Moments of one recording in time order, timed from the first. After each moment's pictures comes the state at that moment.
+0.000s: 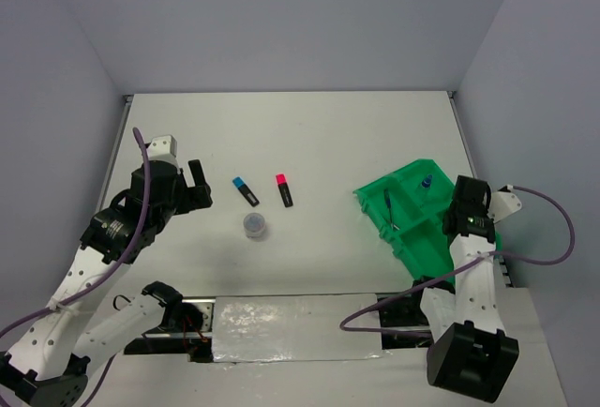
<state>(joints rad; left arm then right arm) -0.45 0.78 1.01 -0.85 -0.36 -0.47 -0.31 0.81 0.59 -0.63 0.50 0.71</state>
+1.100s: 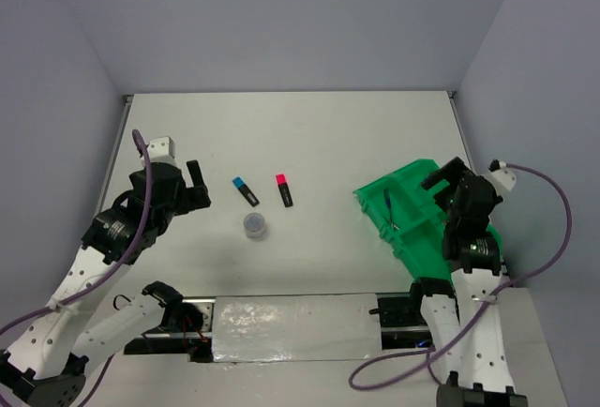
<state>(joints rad) -0.47 0.77 1.00 -0.85 -0.40 -0.49 -0.20 0.60 0.63 -0.50 0.30 0.61</state>
